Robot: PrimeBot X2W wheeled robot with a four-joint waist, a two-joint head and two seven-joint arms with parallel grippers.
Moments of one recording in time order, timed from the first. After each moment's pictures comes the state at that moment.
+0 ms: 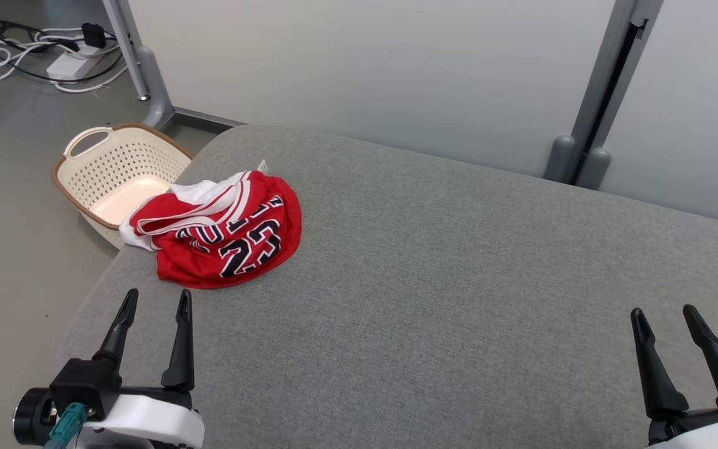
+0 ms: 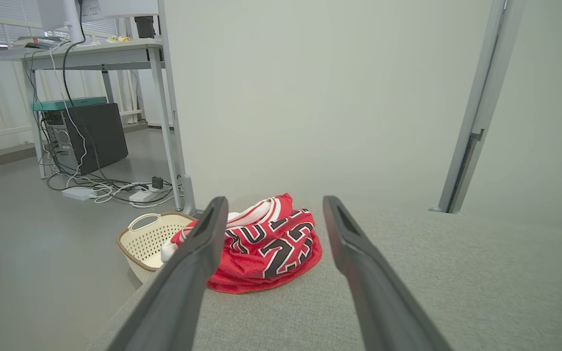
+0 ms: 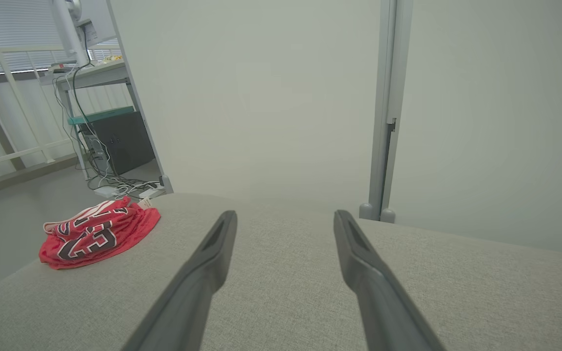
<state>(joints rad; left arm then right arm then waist) -0.02 0.25 -0.22 0.12 -0.36 0.11 -0.25 0.19 -0.16 -0.02 -0.20 0.30 0.13 0.06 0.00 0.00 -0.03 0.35</state>
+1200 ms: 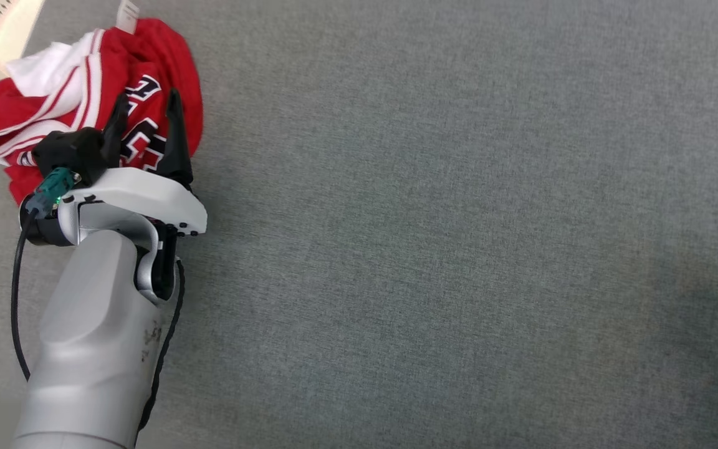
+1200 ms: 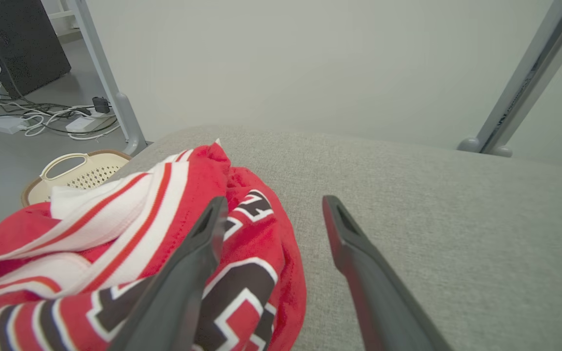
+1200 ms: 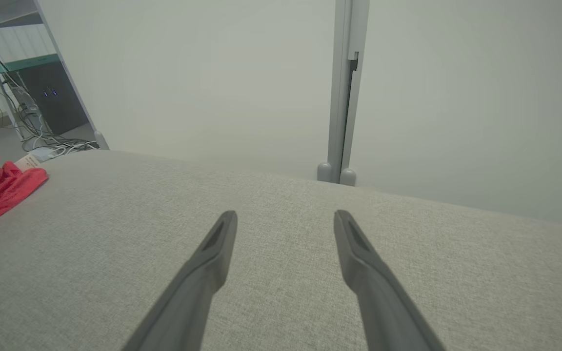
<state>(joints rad) -0.72 0.10 -0.13 0.72 -0.38 0.00 -0.26 -0.01 -0.31 -0.12 -0.43 0.28 0.13 0.16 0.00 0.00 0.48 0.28</state>
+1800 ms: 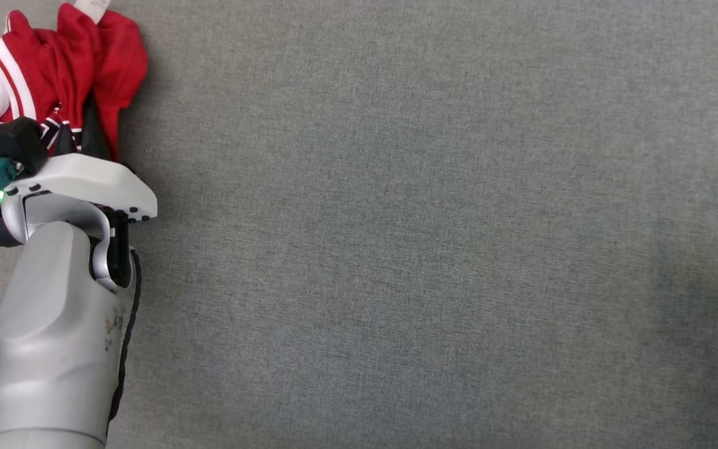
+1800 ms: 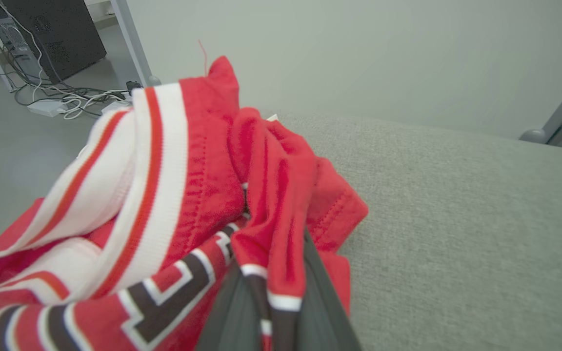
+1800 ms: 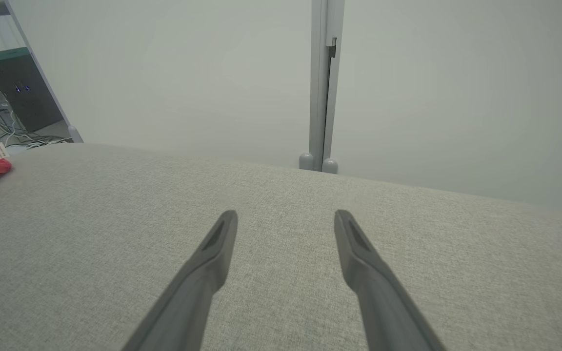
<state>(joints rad) -0.79 0.14 -0.02 0.83 -0.33 0.01 -0.26 -0.06 -0.31 -0.11 -0.36 0.27 0.13 0.11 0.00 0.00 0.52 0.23</state>
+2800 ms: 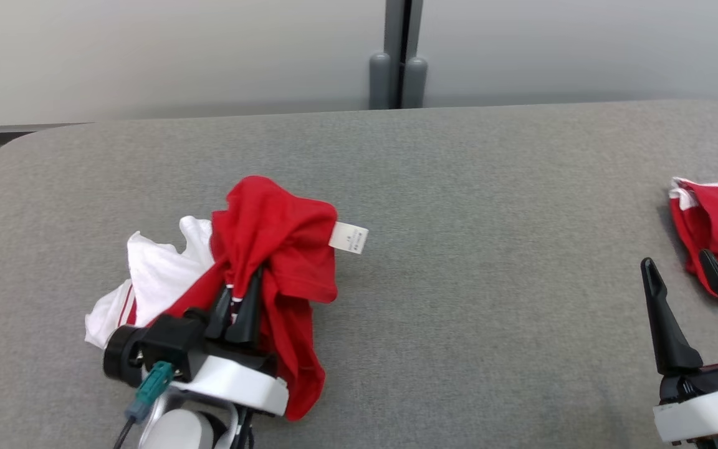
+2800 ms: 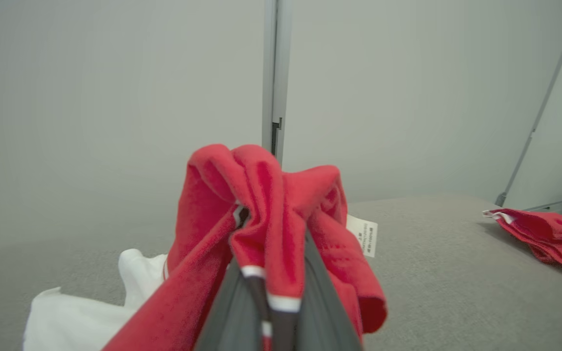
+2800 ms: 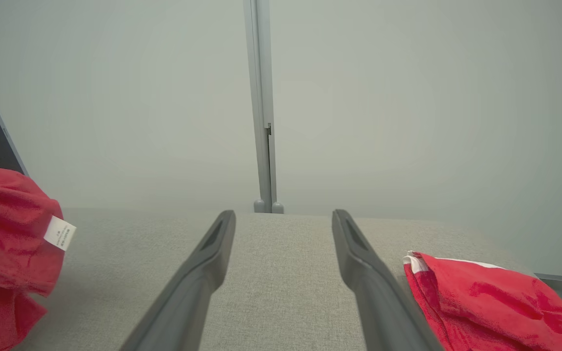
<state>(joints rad) -0.12 0.05 -0.22 0.07 -0.20 -0.01 -0.20 0.10 -0.19 -0.02 -0.29 0.26 0.13 0.11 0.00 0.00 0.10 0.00</state>
